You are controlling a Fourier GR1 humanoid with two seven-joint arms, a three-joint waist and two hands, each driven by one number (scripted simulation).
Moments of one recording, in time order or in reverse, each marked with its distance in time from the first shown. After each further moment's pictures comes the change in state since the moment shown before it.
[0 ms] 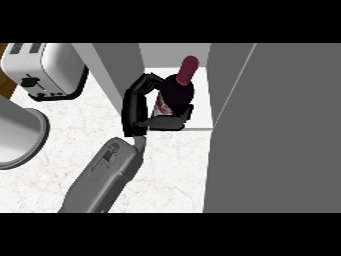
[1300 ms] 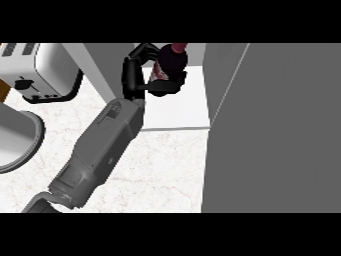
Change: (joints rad) left arm -0.375 0.005 0.207 0.546 0.057 -0.068 -0.171; right arm -0.031 0.004 0.026 0.003 -0.003 -0.024 0.019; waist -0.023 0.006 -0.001
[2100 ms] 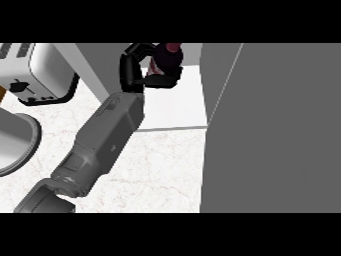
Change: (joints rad) left arm -0.117 -0.007 0.132 0.220 0.087 -0.085 -0.114; right arm 0.009 0.017 0.024 0.006 -0.007 0.012 -0.019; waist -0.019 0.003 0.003
